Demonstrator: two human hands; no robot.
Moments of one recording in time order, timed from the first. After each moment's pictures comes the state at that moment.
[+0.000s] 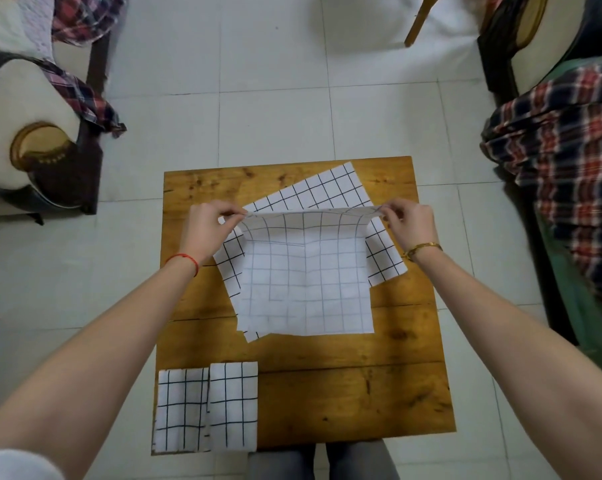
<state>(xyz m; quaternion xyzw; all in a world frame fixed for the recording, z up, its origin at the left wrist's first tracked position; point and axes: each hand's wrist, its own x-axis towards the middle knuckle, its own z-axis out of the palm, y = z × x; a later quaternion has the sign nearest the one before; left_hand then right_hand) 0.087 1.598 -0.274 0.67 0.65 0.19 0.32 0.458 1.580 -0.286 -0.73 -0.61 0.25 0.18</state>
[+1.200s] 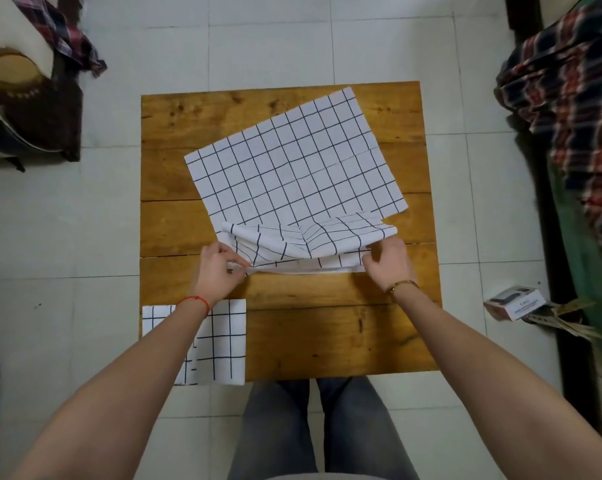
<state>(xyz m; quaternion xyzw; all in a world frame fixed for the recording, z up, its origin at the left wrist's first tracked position) 0.097 1.400 -0.380 0.61 0.70 0.01 0.37 0.433 1.398 -0.369 -0.77 -0.55 0.34 0.02</state>
